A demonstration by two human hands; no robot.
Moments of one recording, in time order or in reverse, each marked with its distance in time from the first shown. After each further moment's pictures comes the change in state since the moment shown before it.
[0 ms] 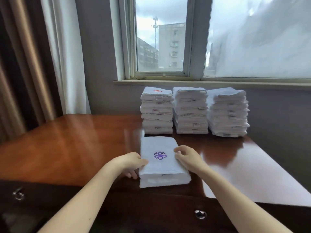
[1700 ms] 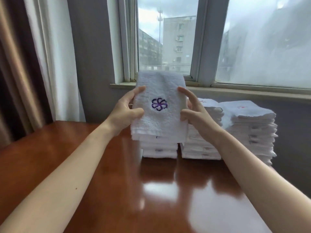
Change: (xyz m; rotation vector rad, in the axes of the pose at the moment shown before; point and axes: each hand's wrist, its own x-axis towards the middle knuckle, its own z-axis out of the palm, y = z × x) left_hand 0.054 0.101 -0.165 -0.630 0.472 0.701; right_hand 0.146 -0.117 -0.110 0.630 -0.038 -0.393
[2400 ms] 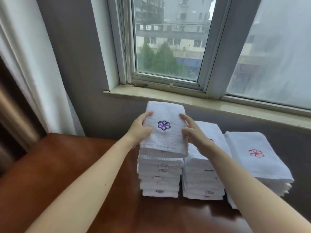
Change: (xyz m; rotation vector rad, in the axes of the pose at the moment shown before) left_hand 0.210 -0.005 0.003 0.013 -0.060 -0.484; right_hand 0.197 0.003 -0.047 -0.085 0.002 0.539
